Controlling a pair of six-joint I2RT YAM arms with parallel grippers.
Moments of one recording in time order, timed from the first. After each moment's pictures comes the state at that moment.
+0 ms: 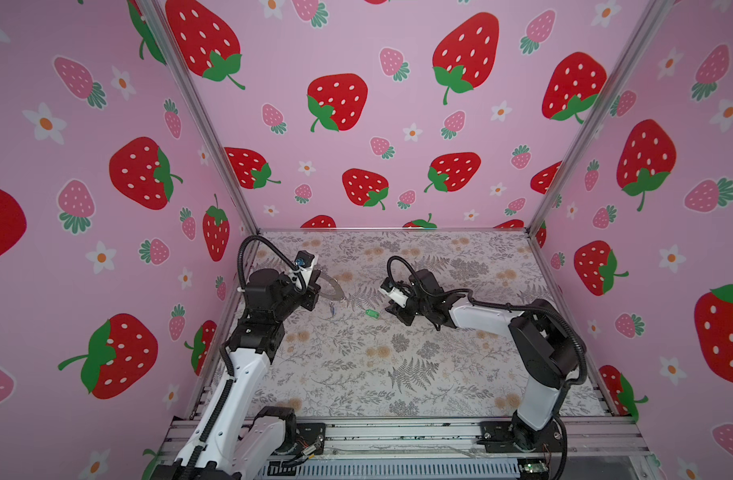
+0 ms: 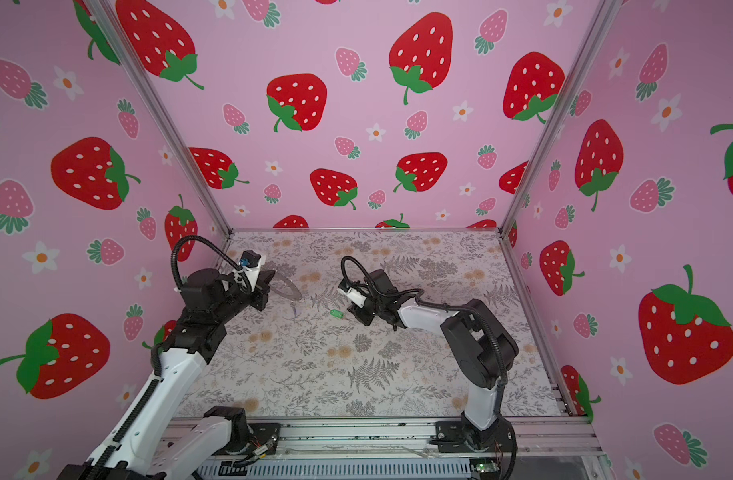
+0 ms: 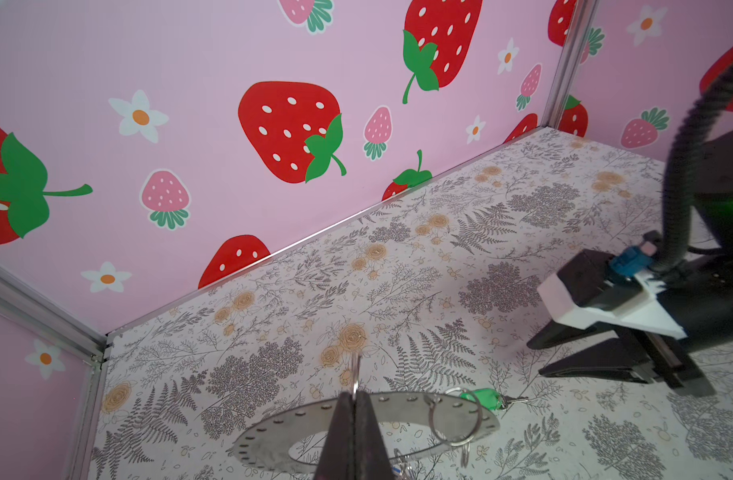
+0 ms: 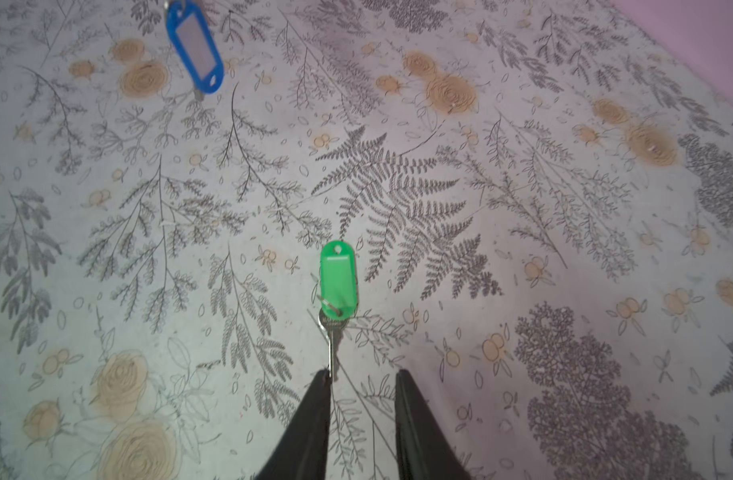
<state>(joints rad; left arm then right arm) -0.06 0.94 0.80 -0.17 0.35 0.31 0.80 1.84 1.10 0.03 -0.29 -0.33</state>
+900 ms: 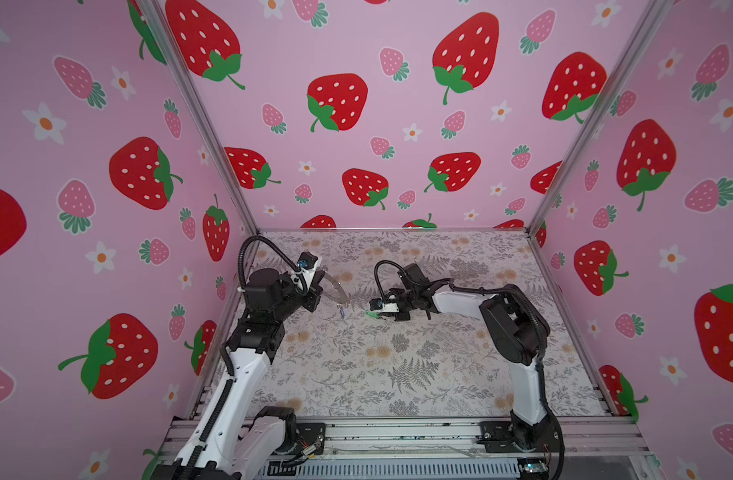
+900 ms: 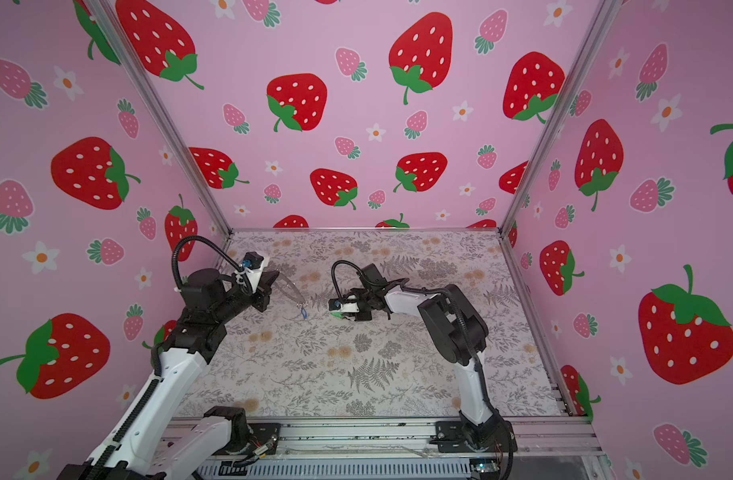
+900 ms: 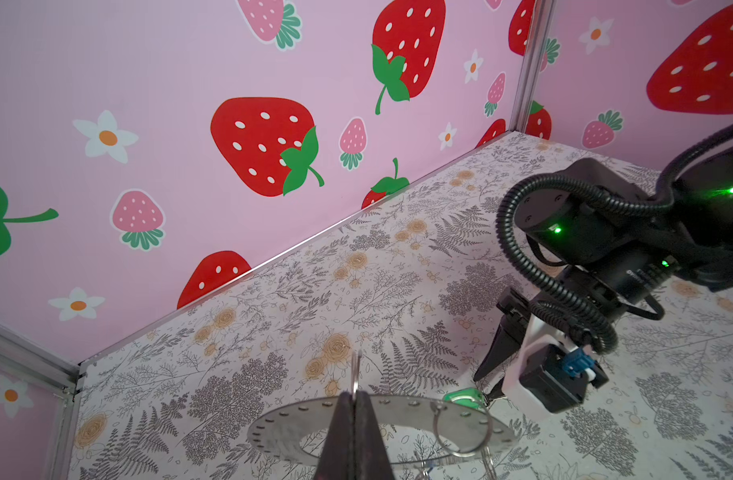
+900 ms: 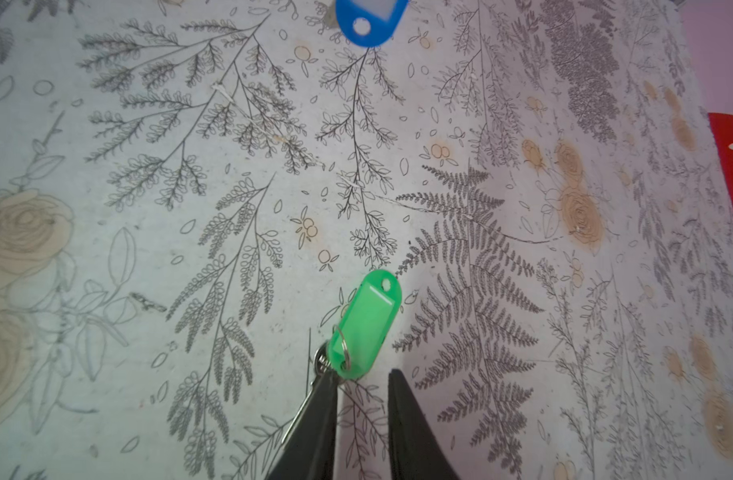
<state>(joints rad) -0.07 0.94 0.80 -0.16 0.42 0.34 0.75 2.08 1.32 -0.15 -0.52 -1.09</state>
